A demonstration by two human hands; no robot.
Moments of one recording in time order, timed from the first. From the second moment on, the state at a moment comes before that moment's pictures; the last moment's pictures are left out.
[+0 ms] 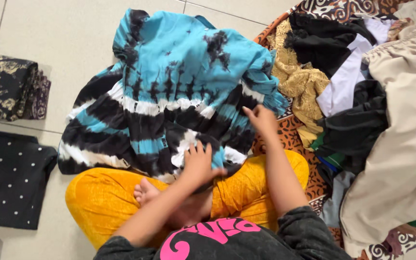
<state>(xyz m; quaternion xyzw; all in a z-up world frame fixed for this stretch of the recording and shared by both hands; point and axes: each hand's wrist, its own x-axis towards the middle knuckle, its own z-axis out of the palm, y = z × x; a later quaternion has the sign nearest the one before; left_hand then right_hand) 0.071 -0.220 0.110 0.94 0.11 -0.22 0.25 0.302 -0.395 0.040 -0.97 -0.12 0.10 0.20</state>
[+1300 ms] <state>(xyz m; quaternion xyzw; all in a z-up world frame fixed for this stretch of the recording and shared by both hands) 0.012 -0.229 0.087 0.78 0.06 -0.28 0.56 0.370 -0.396 -0.051 -0.93 0.07 -0.04 0.36</state>
